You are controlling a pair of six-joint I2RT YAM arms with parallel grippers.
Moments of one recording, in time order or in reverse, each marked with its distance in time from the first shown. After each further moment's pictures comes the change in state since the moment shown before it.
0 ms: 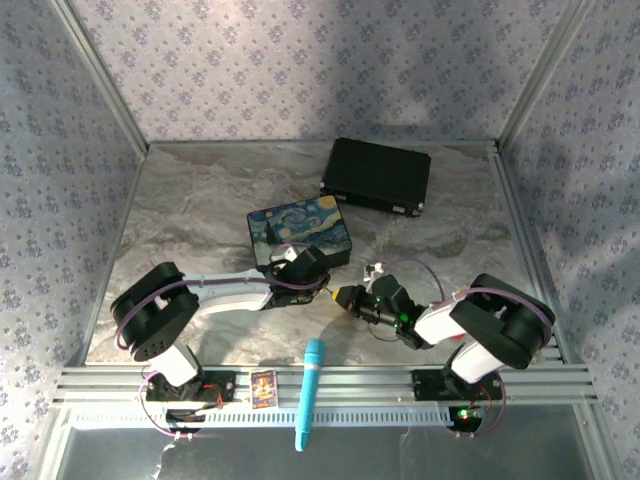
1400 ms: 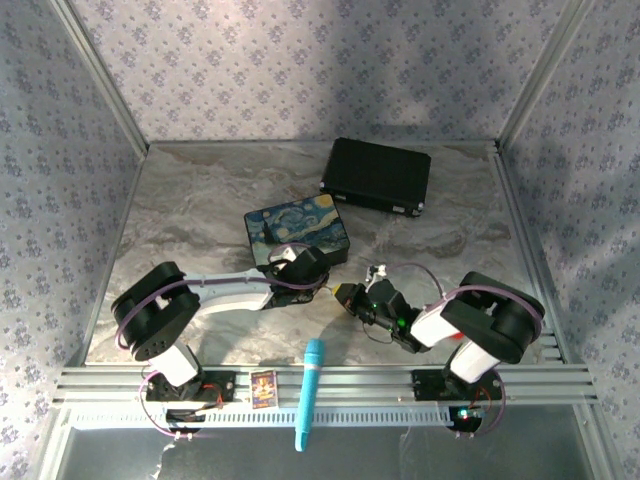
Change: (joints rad) left arm -0.003 0.004 0.005 -0.005 -0.023 -0.037; right arm 0.060 0.053 -0.003 0.093 0.172 0.127
